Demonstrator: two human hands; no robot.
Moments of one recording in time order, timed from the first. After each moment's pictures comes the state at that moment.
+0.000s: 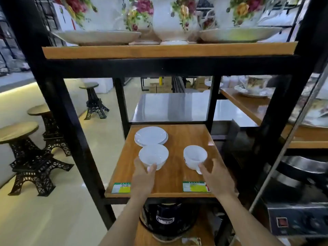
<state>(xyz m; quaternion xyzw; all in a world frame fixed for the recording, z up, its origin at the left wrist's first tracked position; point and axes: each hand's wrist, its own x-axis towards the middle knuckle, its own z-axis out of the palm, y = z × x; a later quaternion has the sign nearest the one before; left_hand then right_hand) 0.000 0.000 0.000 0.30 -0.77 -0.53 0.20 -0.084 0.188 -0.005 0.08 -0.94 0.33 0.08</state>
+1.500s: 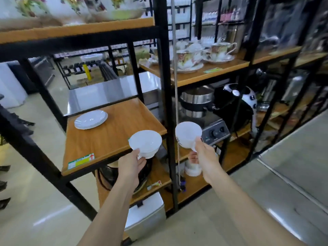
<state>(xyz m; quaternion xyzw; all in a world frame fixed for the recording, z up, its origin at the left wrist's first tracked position) 0.124 0.137 0.035 0.28 -0.55 -0.79 0.01 0.120 0.321 0.013 -0.21 -0.65 0.73 0.03</state>
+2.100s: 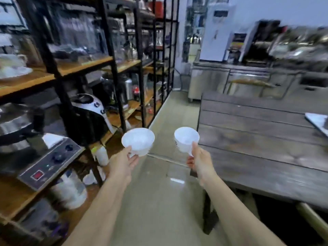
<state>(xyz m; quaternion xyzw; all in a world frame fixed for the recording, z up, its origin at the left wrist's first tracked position) 0.226 0.573 0.025 0.04 -0.55 -0.77 -0.31 0.369 0.710 0.006 -0.45 -0.54 0.63 0.33</state>
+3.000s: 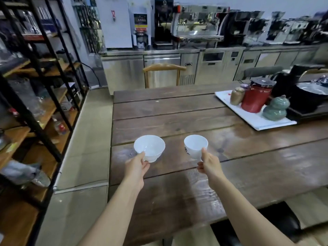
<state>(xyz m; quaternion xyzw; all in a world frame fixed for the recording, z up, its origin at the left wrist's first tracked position) 0.352 0.972 -0.030 -0.05 -0.58 -0.62 -0.53 0.549 1.019 -0.053 -0.61 -0.40 0.51 0.44</state>
